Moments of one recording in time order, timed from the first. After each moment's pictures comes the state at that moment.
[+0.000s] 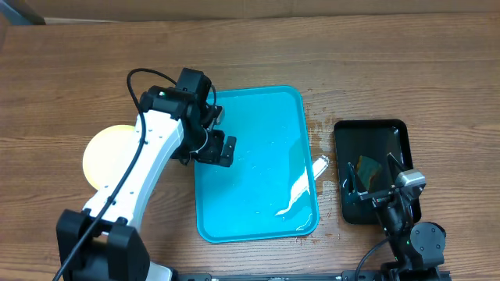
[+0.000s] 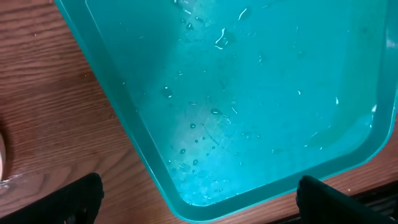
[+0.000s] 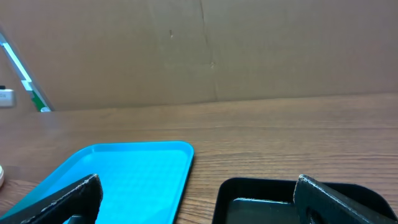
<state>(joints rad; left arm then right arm) -0.28 1.63 1.36 -1.25 0.17 -0.07 0.13 0.01 0.02 -0.02 -0.14 0.17</state>
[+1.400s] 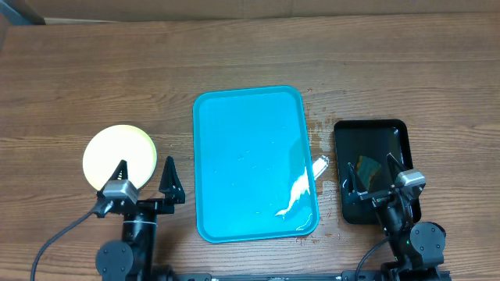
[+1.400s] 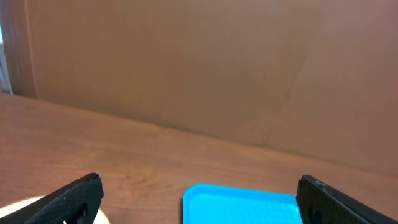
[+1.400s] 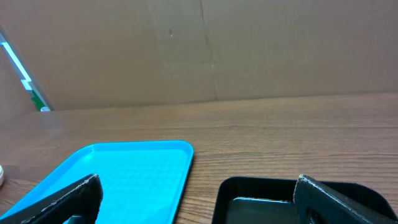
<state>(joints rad) 0.04 0.03 0.23 -0.15 0.06 -0.28 0.13 0.01 0.02 -0.02 -0.14 0.17</state>
